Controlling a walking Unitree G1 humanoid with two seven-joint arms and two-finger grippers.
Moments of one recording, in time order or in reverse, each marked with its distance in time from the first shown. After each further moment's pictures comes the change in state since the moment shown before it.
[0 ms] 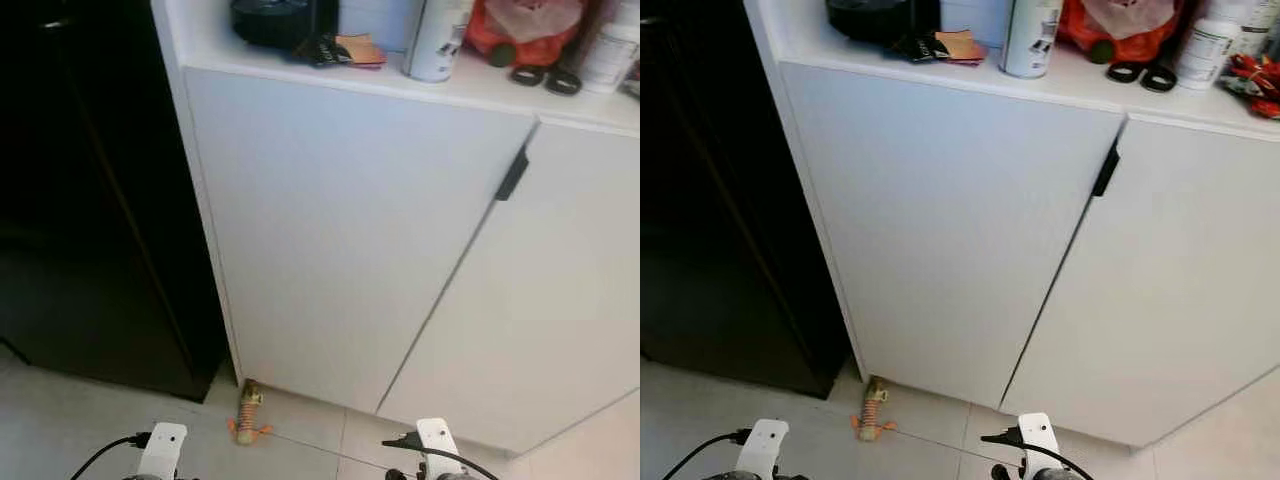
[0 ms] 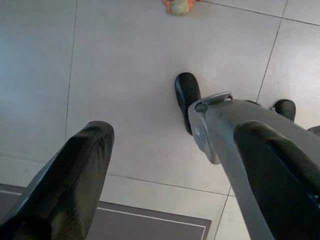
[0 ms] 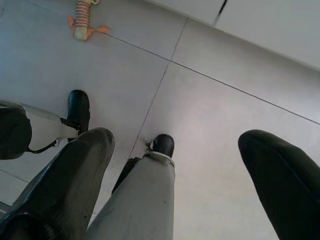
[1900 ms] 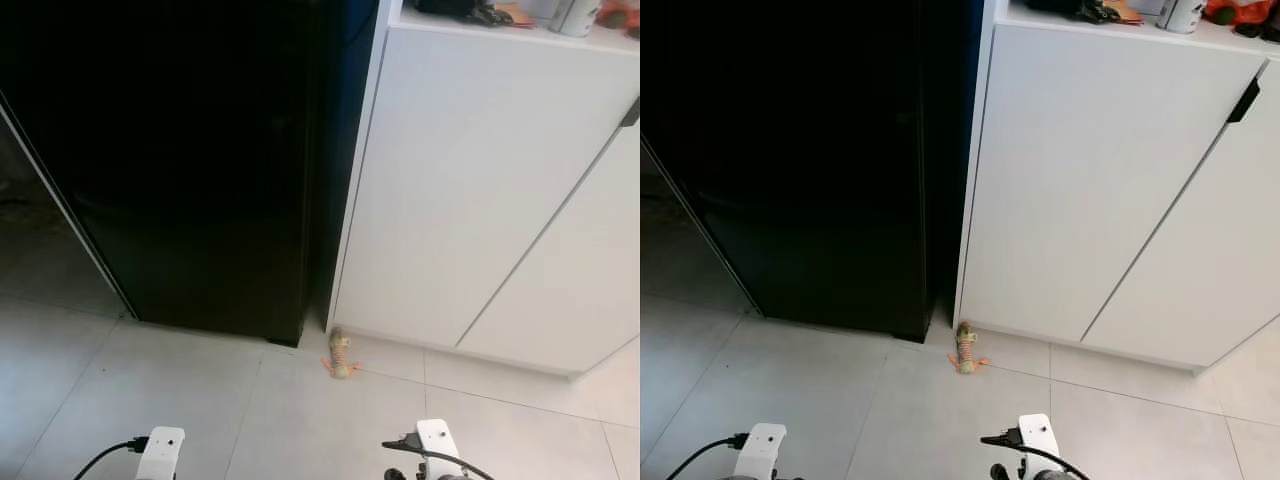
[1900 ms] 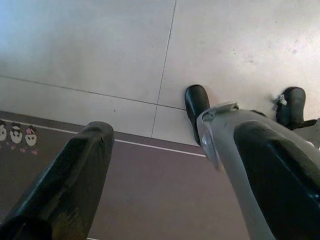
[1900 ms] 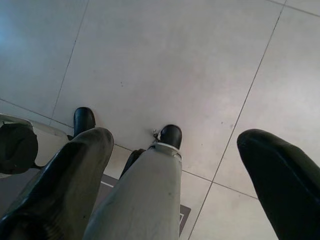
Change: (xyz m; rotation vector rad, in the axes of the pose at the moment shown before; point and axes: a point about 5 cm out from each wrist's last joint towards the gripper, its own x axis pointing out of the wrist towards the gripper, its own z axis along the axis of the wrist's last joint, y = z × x) left arm 0.000 -0.001 -0.004 -0.029 -0.006 0.016; right arm 0.000 -0.001 -0.003 0.014 -0.027 -0.005
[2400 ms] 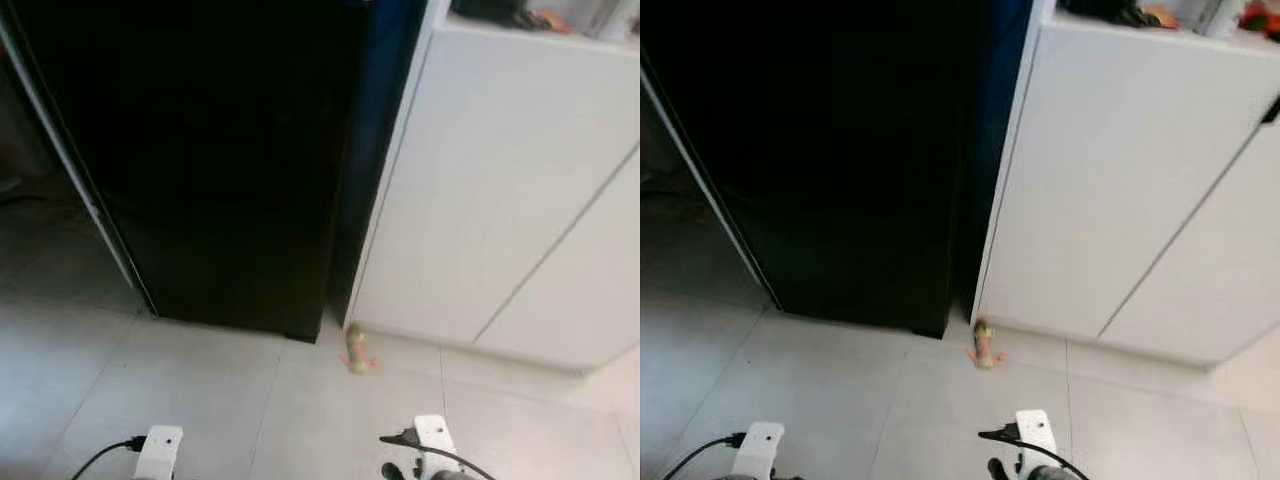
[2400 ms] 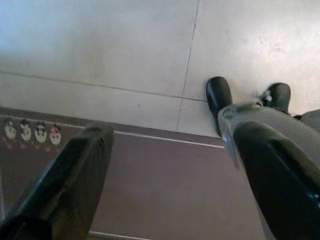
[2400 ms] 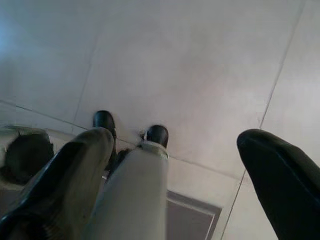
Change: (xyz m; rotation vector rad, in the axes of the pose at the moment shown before) left arm 0.000 -0.001 -0.001 -0.009 0.005 -0.001; right arm 0.000 0.000 0.000 0.015 0.002 -0.007
